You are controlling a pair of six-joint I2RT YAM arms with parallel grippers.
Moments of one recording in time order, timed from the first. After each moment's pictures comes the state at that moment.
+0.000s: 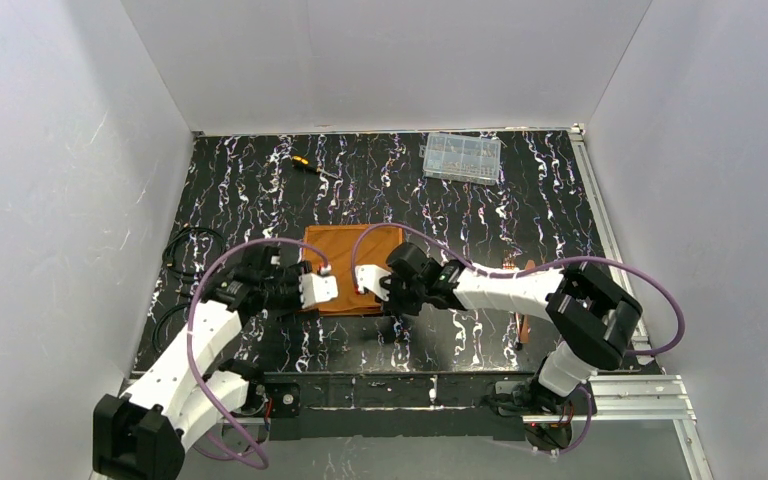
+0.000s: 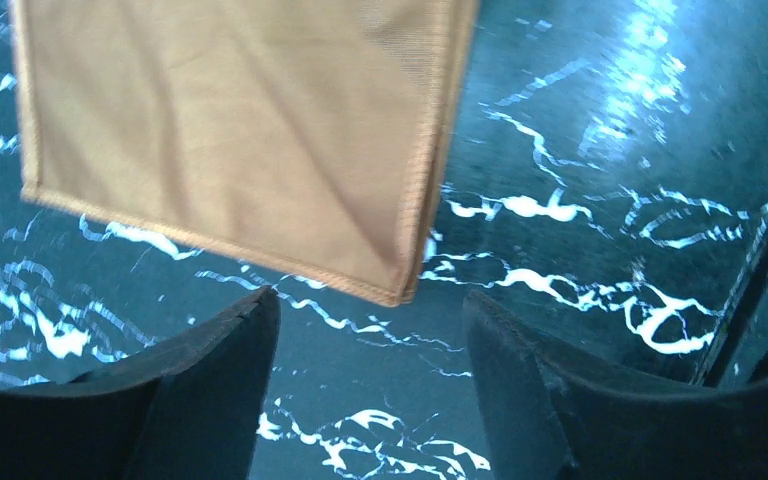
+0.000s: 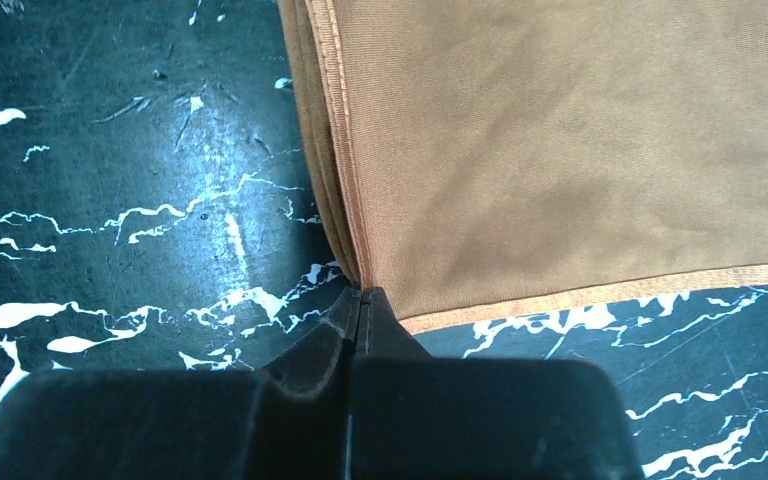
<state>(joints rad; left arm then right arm) -0.32 0.94 0.63 -0.72 0.38 0.99 1.02 1.60 0.86 -0.20 -0.16 -0.48</state>
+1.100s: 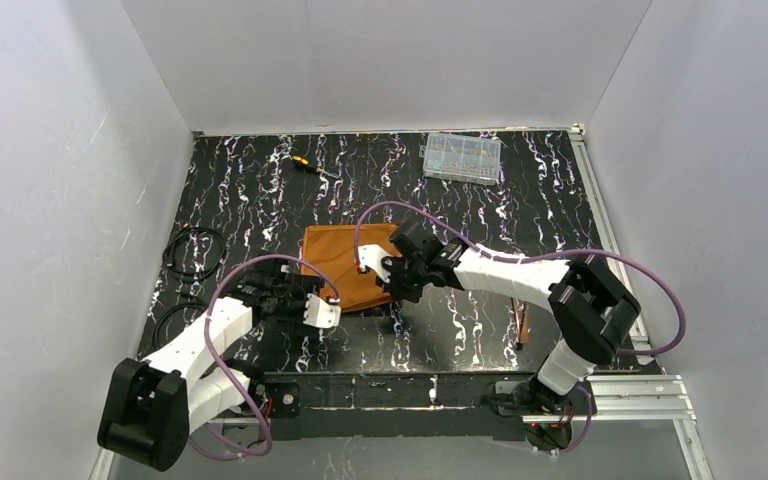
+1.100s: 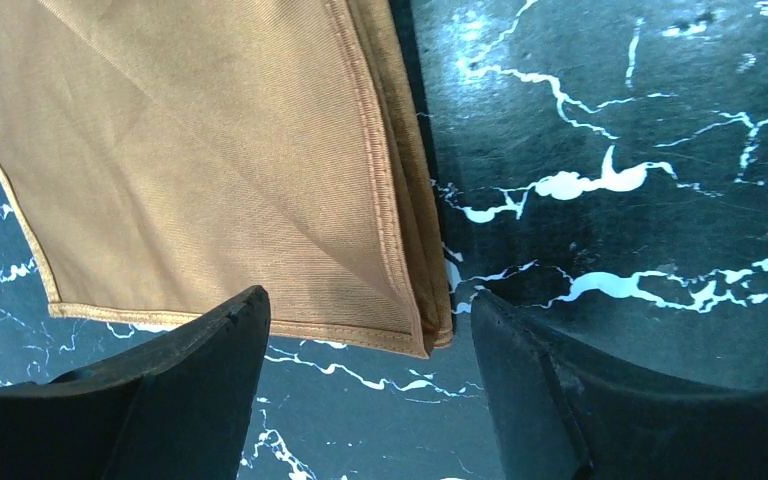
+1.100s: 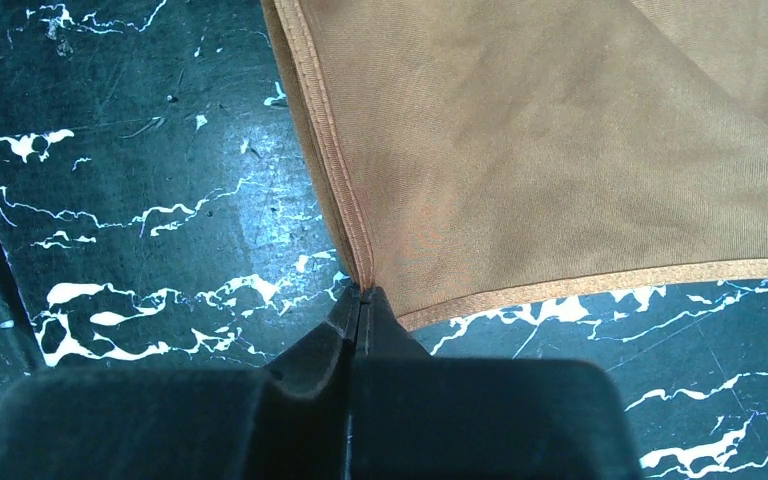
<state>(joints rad) -0.33 1.05 0.46 -0.53 0.41 1.42 0.93 1.62 1.02 -0.38 -0.31 -0.47</state>
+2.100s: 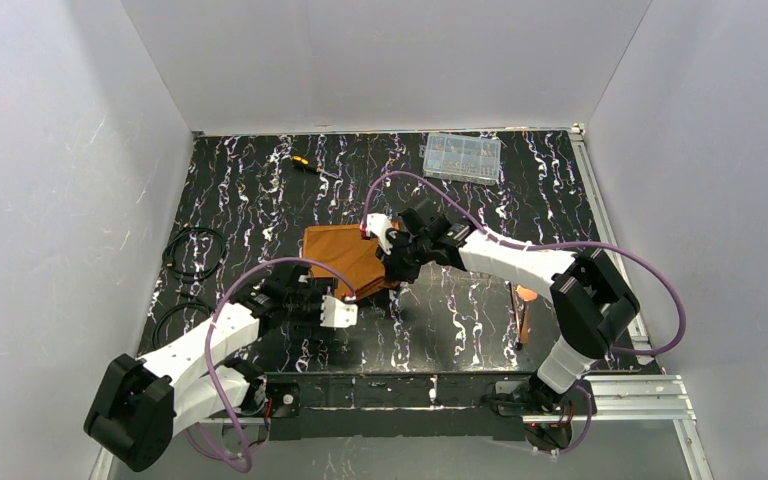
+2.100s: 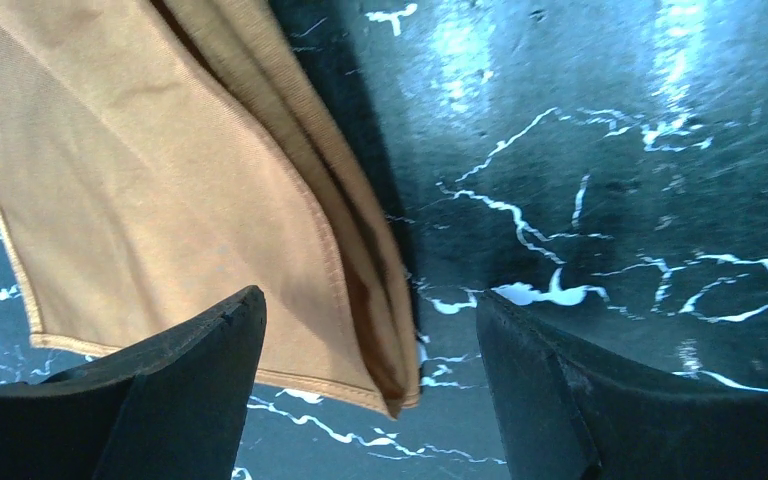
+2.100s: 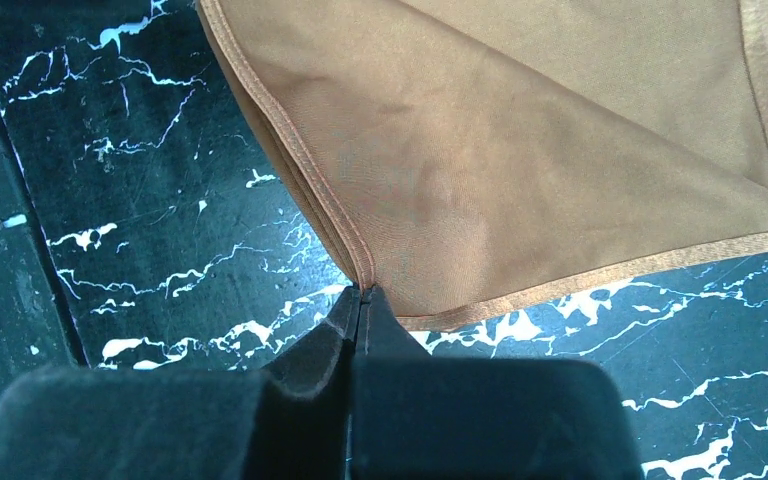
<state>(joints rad) -0.52 1.02 0.45 -0.44 0.32 1.14 0.82 1.65 1.11 -0.37 -0.43 -0.33</state>
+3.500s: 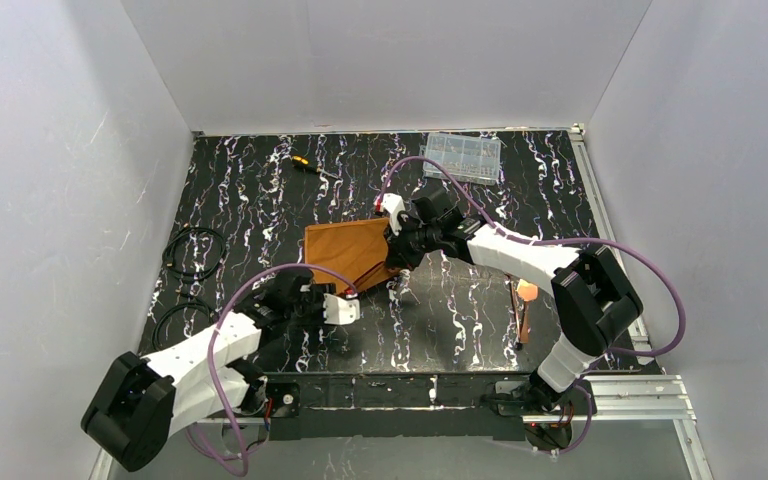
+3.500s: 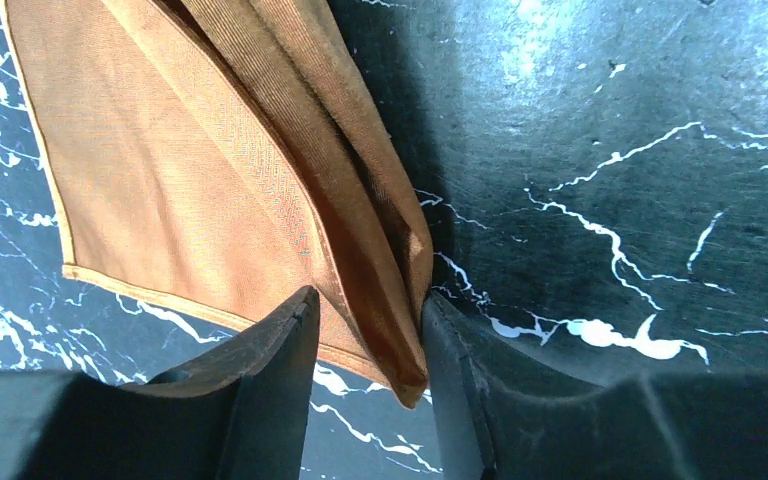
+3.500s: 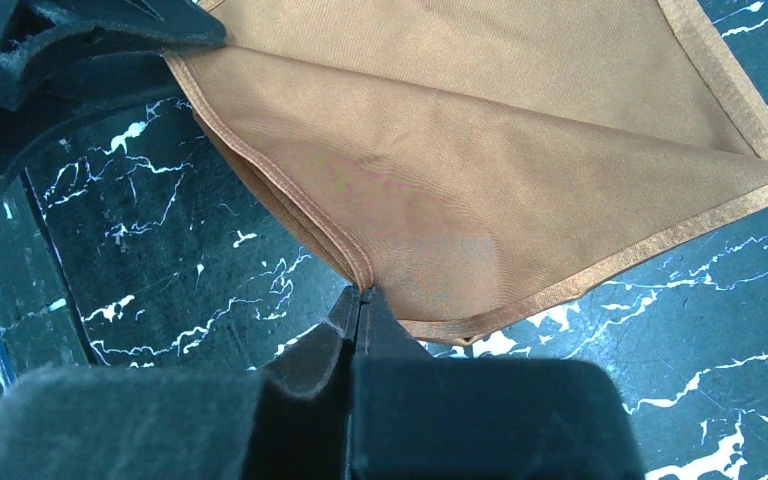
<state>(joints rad) -0.59 1.00 0.35 -0.24 0.14 1.00 0.73 1.65 1.09 -0.22 -0.49 -0.15</state>
